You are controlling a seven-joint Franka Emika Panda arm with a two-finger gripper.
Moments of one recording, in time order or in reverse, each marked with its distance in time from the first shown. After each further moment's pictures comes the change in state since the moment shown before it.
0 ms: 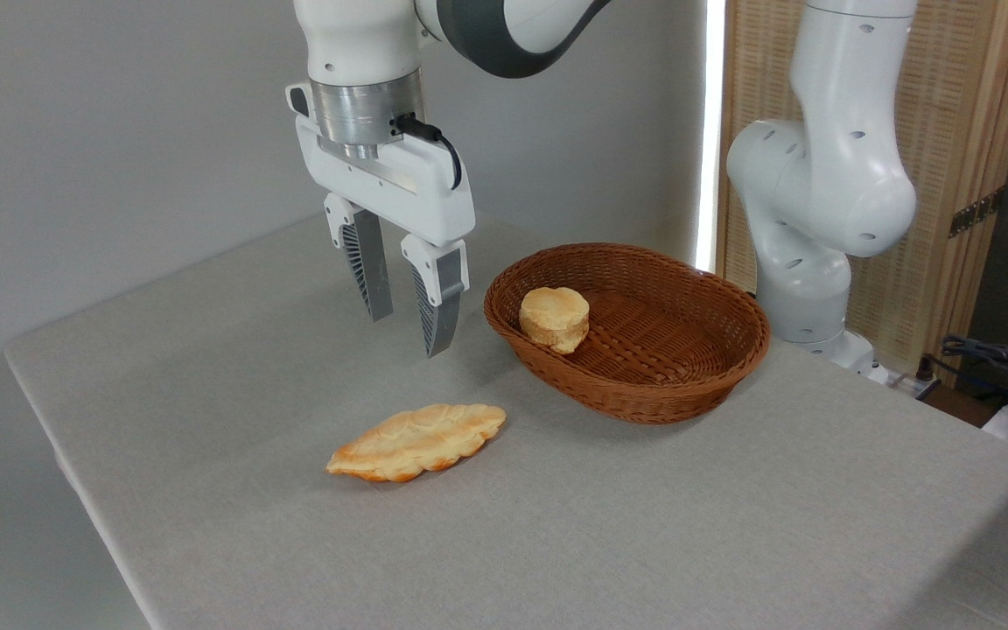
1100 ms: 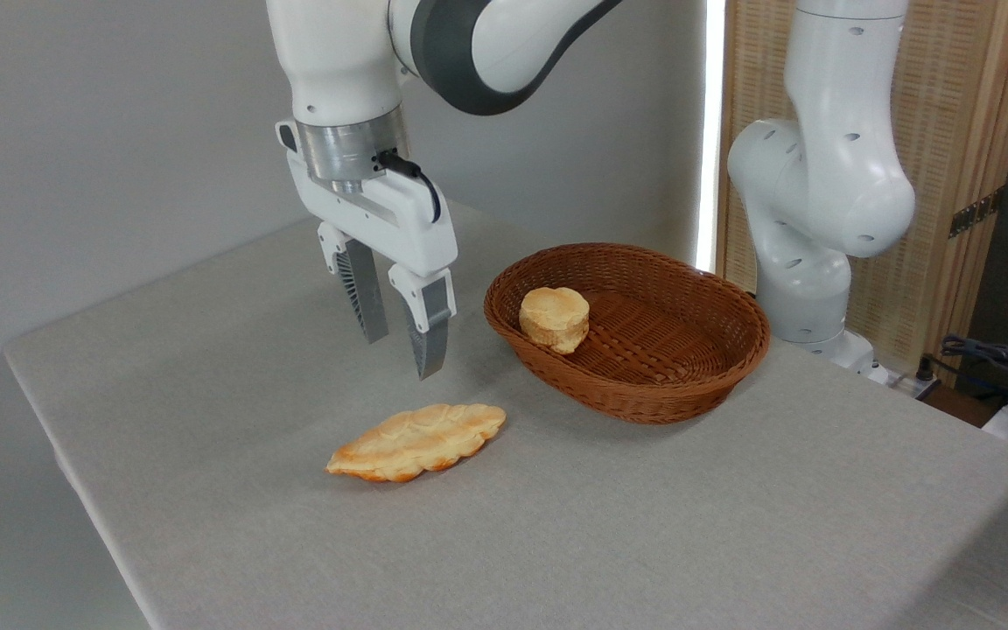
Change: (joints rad) arm -0.017 0.068 -0.004 0.003 0.000 0.034 0.001
